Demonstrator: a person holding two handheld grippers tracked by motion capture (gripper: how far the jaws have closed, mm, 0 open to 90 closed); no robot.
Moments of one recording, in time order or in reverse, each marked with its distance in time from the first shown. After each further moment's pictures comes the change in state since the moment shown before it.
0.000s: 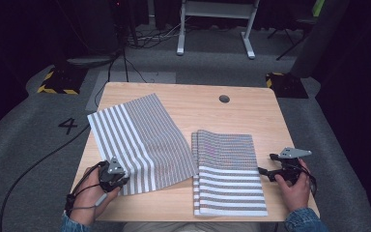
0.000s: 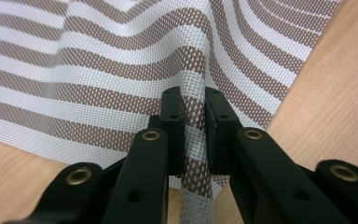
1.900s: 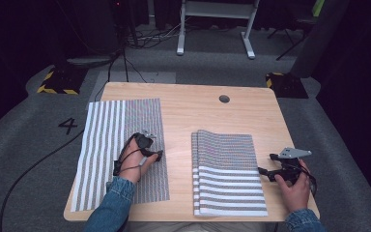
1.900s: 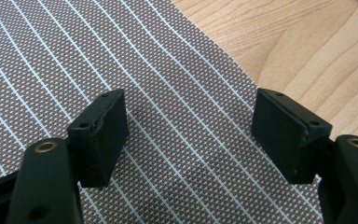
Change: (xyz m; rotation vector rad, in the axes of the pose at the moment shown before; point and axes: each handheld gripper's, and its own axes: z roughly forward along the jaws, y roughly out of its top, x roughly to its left) left arm 0.021 0.100 0.110 -0.079 0.075 -0.221; right arm 0.000 0.000 0.000 0.002 -0.001 -0.004
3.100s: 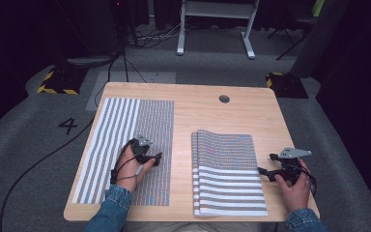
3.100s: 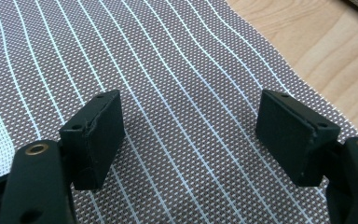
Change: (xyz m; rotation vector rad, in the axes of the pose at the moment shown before) left arm -0.001 -0.022 -0.001 -0.129 -0.002 -0.027; right arm 0.000 0.000 0.000 0.000 0.000 0.001
